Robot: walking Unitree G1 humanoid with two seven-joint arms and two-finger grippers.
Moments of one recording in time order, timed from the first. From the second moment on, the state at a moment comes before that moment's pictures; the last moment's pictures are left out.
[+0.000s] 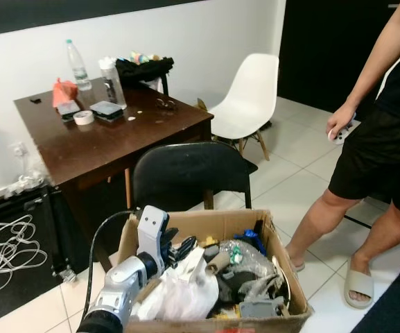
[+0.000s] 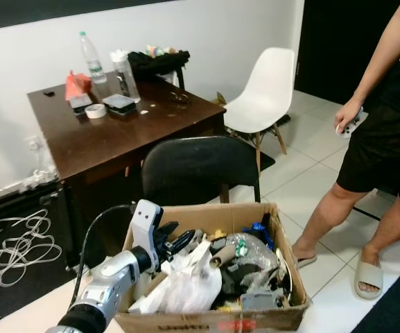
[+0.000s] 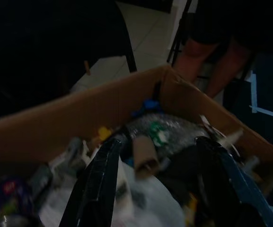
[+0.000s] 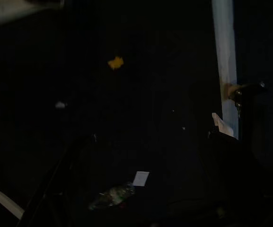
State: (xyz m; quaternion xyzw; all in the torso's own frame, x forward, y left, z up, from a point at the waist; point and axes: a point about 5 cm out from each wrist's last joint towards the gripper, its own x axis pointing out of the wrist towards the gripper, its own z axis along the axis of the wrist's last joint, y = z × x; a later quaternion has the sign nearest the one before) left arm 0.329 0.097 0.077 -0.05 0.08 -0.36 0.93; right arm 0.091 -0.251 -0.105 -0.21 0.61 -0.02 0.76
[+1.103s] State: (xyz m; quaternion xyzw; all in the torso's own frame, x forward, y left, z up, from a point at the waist) left arm 0.294 0.084 0.027 0.06 0.15 -0.40 0.90; right arm 0.079 -0.247 -0.109 -0.20 0.63 -0.01 0.75
